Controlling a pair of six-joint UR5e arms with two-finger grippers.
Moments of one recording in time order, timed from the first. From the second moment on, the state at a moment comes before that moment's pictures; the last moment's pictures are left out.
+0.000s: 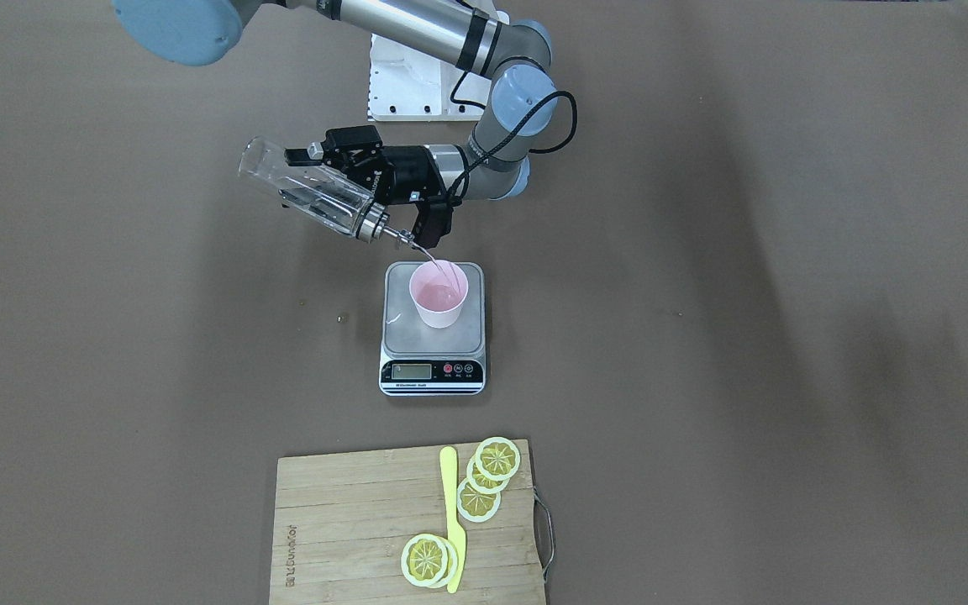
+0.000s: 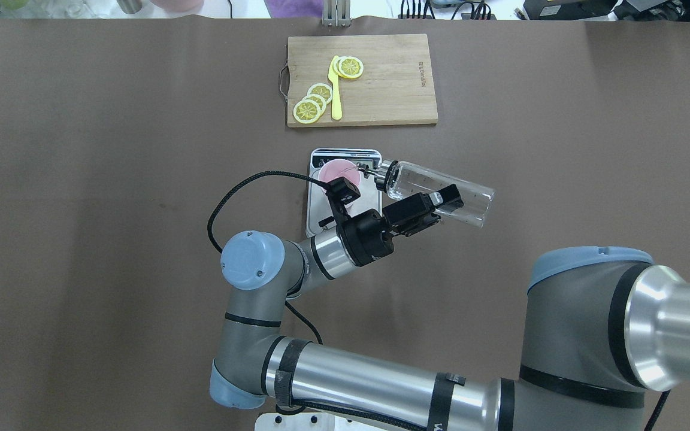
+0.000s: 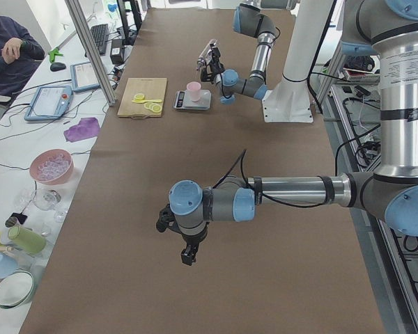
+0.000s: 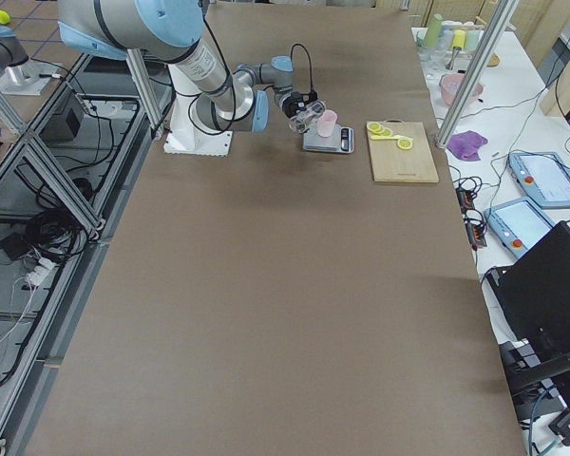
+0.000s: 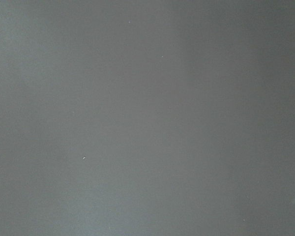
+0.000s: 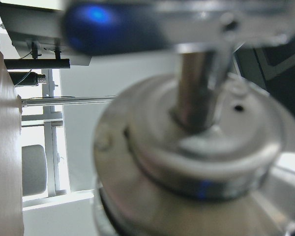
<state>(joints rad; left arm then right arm) -1.56 -1.45 -1.65 -1.57 -2.31 0.36 0.28 -0.30 0.79 -3.20 1.01 1.63</state>
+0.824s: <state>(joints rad) -1.56 -1.45 -1.65 -1.57 -2.31 0.36 0.29 -0.30 0.78 -3.20 1.01 1.65</state>
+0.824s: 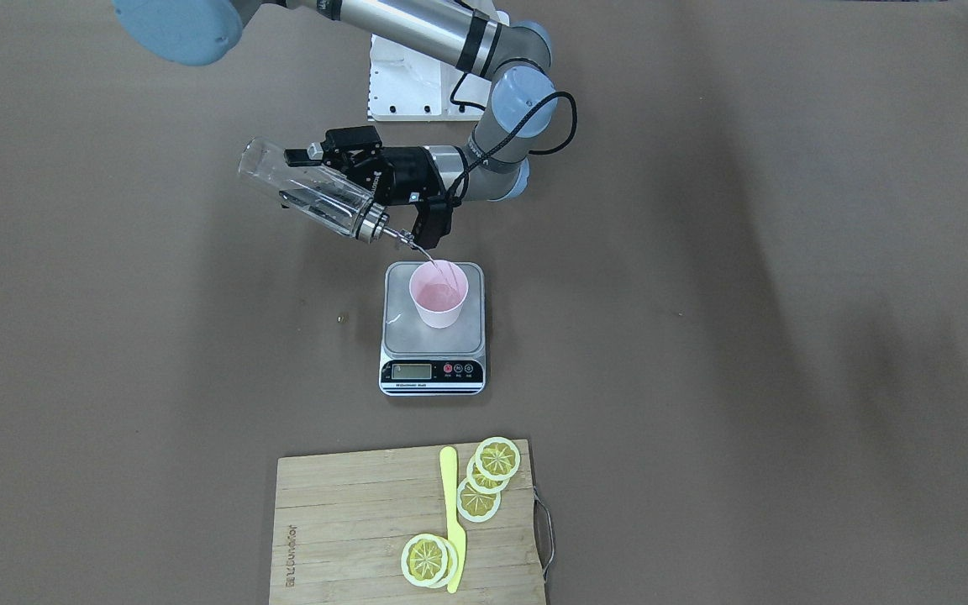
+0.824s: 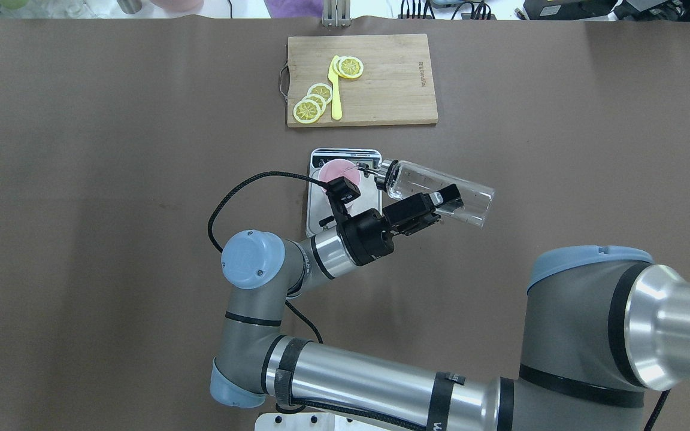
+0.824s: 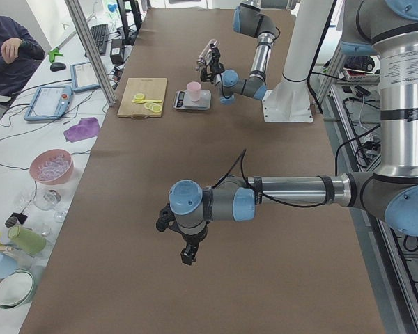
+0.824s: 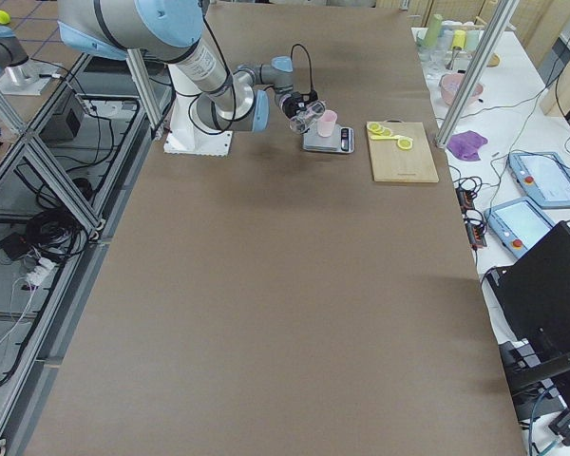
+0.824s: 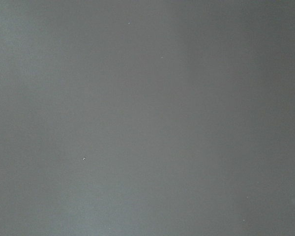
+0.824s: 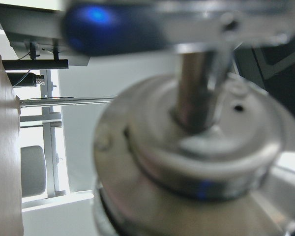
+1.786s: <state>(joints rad) -1.56 -1.45 -1.66 -1.57 -2.31 0.36 0.29 -0.29 0.82 -3.15 1.00 1.71</state>
